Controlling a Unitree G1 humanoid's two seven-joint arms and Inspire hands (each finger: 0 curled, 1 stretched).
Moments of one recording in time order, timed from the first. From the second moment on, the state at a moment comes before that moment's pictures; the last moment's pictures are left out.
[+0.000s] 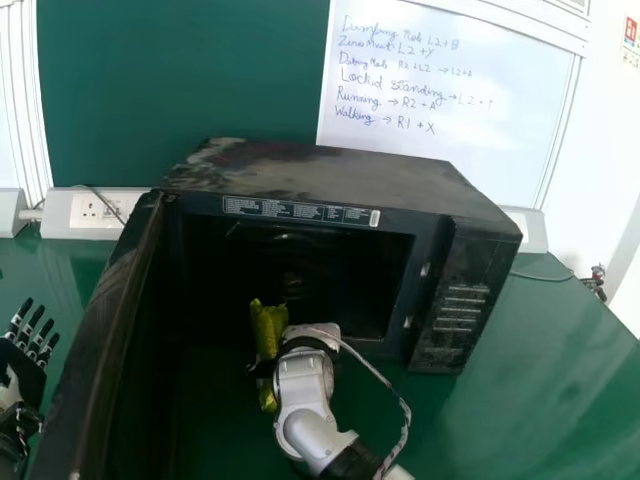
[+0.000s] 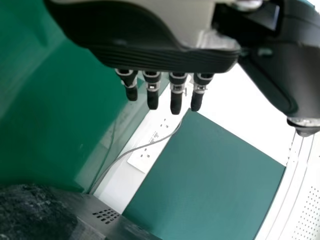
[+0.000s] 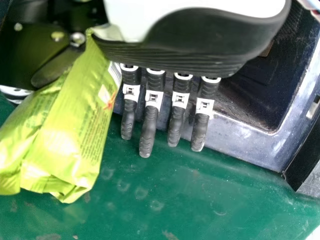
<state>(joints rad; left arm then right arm) 0.21 0.21 0.62 -0.41 -0.79 0.46 0.03 -0.78 0.03 0.72 0.50 -1.51 0.67 0.90</state>
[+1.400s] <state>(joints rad) 0.22 0.17 0.55 -0.50 -0.83 0.46 0.08 -0.65 -0.03 0.69 0.41 -1.26 0.70 0.47</state>
